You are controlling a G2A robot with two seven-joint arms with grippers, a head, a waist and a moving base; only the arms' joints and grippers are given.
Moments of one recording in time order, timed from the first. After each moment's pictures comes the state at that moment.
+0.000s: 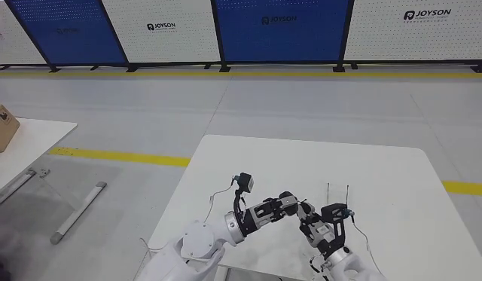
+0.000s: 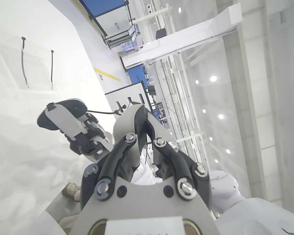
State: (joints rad) left arm 1.47 -1.12 -1.08 -1.79 -0.34 -0.24 -0.45; right arm -1.57 -1.29 1.10 -1.67 -0.95 -0.19 0.08
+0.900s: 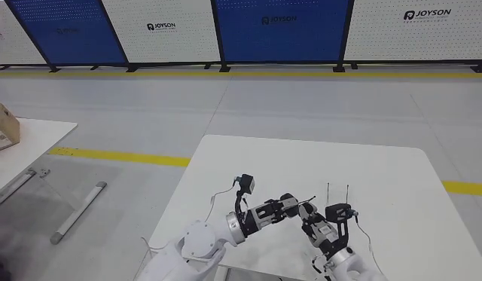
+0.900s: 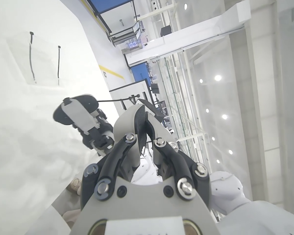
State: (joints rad) left arm 1.46 -1.12 -1.07 -1.77 -0.33 -0.22 -0.46; right arm -1.58 -1.29 1.11 -1.68 -0.91 -0.19 0.09
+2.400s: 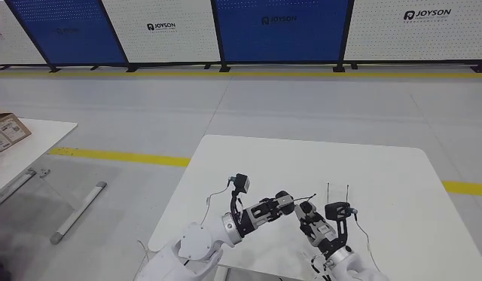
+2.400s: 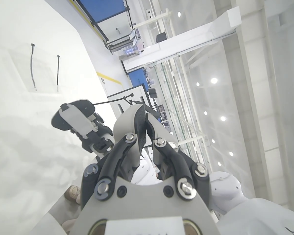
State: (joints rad) left arm 1.49 -1.11 -1.09 -1.79 -0.31 -0.26 -0.41; right arm -1.57 -1.29 1.11 -1.70 -0.83 -0.20 0.13
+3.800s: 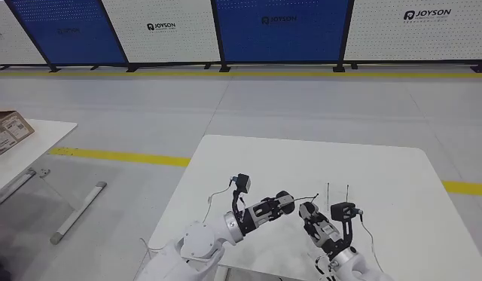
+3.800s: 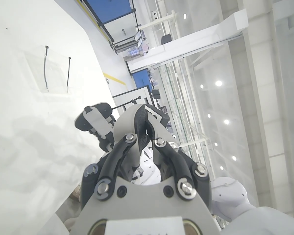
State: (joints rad) left arm 1.46 -1.12 -1.07 -1.74 -0.31 -0.23 -0.42; right arm -1.59 -1.28 1.14 -1.71 -0.80 -0.23 0.13
